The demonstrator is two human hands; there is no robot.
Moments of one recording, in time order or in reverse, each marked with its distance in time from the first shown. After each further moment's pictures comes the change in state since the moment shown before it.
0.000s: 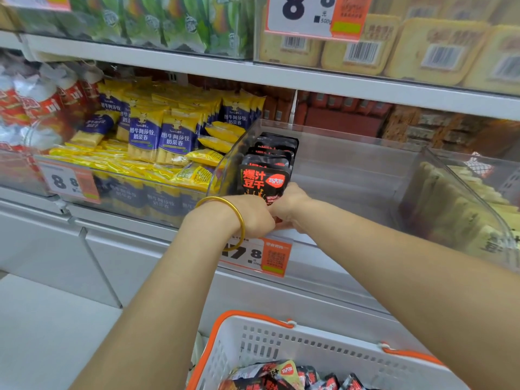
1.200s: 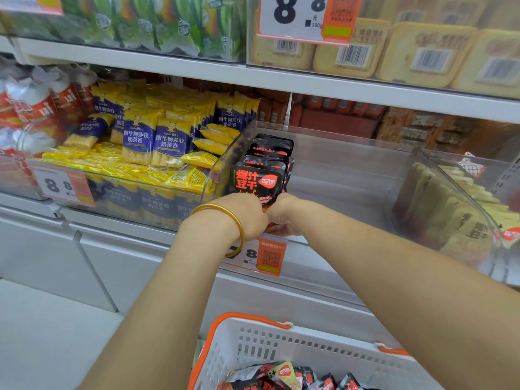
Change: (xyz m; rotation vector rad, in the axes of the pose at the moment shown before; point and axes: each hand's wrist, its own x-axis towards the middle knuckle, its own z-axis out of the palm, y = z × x) left_hand -0.015 0.006 -0.001 -0.002 0.147 -0.018; right_hand 0.004 0.000 0.001 -0.128 -0.144 0.127
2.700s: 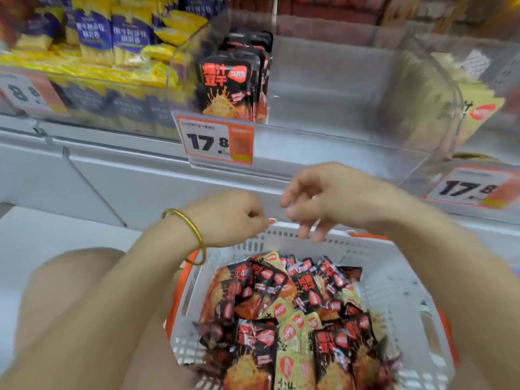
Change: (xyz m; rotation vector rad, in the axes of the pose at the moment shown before) left_hand -0.091 0.007 0.093 -0.100 -0.206 0.251; right_hand -0.162 0.127 -0.025 -0.066 -0.221 -0.359
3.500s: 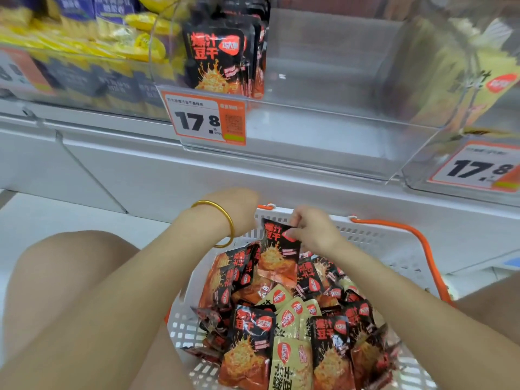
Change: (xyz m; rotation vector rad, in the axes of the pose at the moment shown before) left_hand 0.045 -0.011 0.044 0.271 -0.094 -0.129; right_hand 0.064 0.143 0.059 -0.187 0.245 0.218
